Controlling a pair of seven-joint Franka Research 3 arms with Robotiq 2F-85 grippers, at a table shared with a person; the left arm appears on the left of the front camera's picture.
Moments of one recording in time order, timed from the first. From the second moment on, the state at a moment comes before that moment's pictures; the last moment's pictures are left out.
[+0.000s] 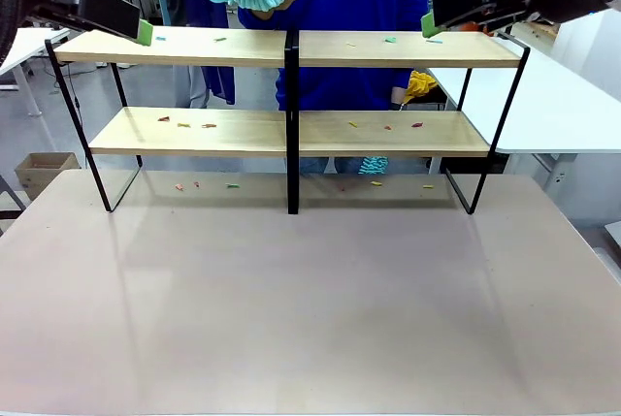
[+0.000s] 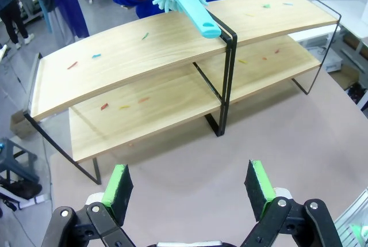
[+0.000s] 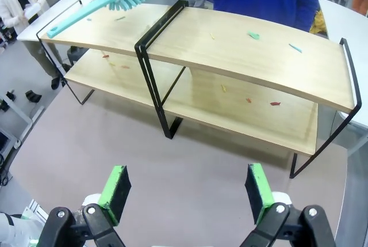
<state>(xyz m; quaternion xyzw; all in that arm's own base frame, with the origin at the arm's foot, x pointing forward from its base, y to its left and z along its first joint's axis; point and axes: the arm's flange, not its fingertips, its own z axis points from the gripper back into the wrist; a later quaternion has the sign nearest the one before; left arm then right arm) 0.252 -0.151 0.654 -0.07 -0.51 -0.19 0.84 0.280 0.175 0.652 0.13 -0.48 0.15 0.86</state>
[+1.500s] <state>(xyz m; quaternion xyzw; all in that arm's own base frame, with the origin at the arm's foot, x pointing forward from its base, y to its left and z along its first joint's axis) 0.387 -0.063 0.689 -0.41 -0.22 -0.15 0.87 0.278 0.175 0.653 0.13 -0.48 0.15 0.85</state>
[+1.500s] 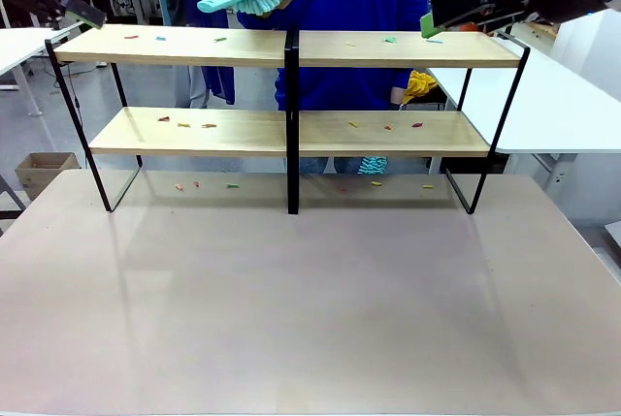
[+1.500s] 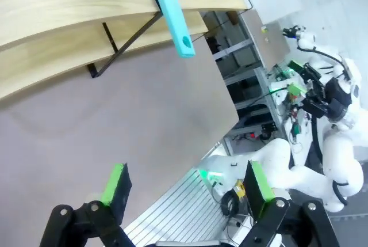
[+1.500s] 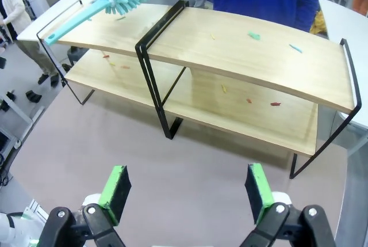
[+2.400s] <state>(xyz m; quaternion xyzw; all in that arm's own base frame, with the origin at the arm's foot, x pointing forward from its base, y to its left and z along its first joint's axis) 0.508 -0.108 0.641 -0.67 -0.11 -0.12 0.73 0.278 0.175 0.653 0.13 -0.48 0.15 0.85</state>
